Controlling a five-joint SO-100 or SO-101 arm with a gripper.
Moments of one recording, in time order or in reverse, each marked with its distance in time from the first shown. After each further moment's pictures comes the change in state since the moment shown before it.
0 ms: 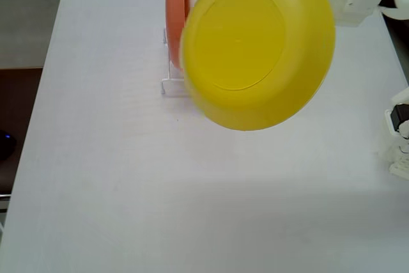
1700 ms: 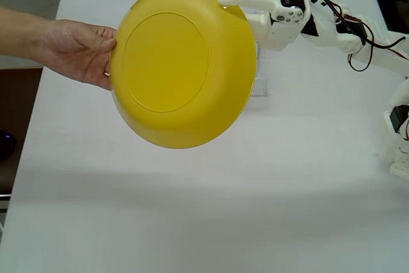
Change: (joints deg) arm -3.4 -22.3 -6.0 -19.8 -4.8
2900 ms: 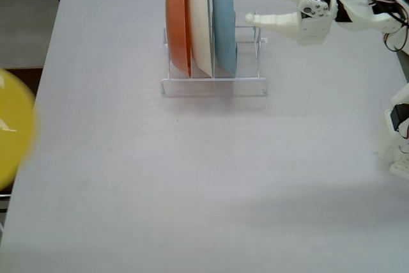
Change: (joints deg) arm 5.0 14.5 4.5 33.3 0.4
